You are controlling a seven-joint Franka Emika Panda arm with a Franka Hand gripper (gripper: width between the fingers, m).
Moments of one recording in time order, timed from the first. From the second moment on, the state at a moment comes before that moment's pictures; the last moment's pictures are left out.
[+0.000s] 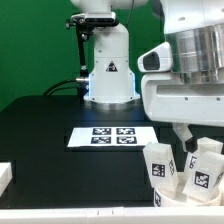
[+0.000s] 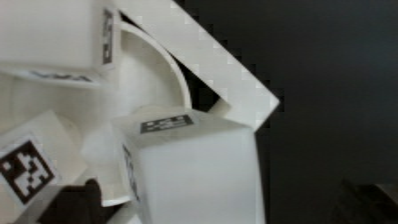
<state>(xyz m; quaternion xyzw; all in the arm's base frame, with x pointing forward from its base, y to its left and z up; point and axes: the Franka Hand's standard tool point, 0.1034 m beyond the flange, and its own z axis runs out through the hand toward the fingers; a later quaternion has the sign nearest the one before) 0.652 0.111 0.098 -0.94 0.34 0.00 0.09</state>
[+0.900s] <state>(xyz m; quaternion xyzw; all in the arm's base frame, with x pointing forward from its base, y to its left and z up) 0.651 0.103 0.099 -0.99 -0.16 -0.02 0.04</state>
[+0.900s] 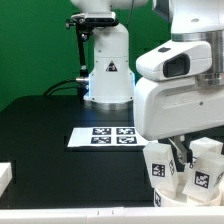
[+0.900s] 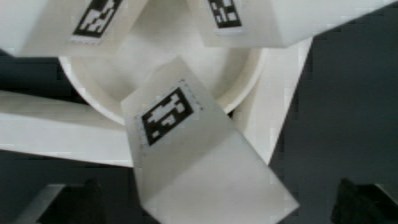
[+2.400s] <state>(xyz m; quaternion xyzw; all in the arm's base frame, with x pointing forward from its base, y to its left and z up) 0.647 0.100 0.078 -0.98 0.16 -0.04 0.04</state>
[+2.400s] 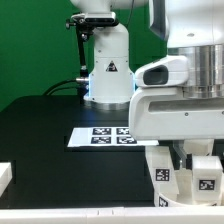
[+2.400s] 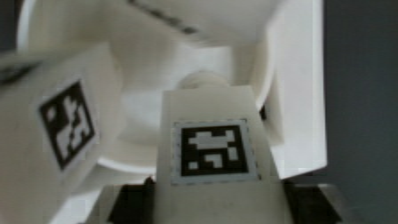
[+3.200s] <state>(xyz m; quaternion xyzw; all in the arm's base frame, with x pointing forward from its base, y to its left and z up) 0.640 0.108 0.076 -0.81 0.58 -0.02 0.04</state>
